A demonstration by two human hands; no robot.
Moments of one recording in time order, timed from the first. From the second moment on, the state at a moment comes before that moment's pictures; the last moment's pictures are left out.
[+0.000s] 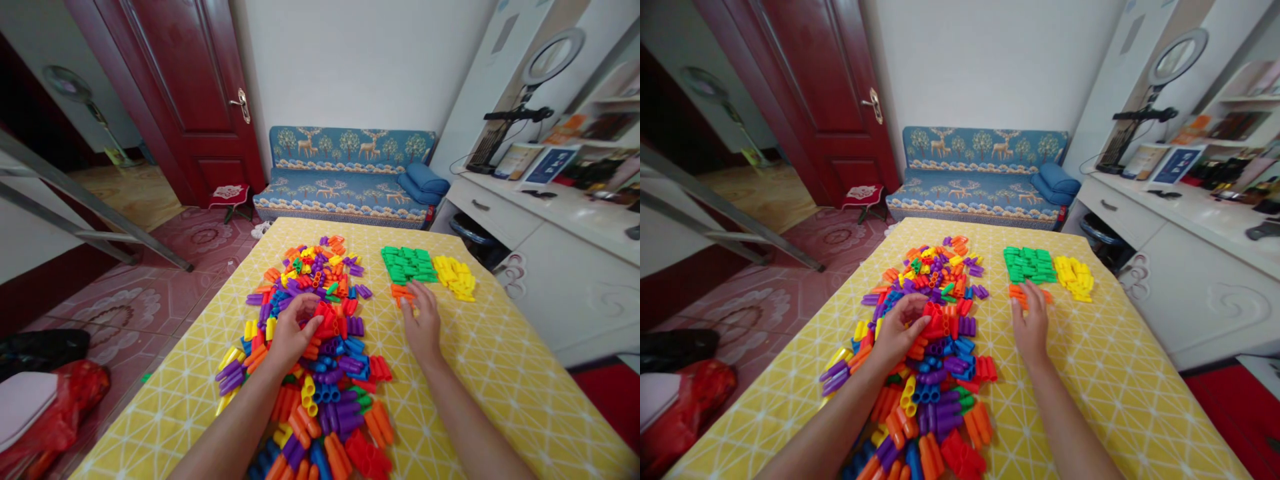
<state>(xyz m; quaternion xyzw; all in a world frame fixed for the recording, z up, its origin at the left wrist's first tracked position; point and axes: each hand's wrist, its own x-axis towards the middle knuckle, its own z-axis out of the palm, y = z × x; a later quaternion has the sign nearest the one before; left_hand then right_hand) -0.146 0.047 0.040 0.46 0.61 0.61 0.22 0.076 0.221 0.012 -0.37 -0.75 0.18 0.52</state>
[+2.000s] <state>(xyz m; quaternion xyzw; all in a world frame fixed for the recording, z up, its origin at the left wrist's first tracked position) -0.149 0.045 0.045 0.56 0.67 0.46 0.13 -0.021 0.135 0.048 -0.31 -0.59 0.60 0.44</state>
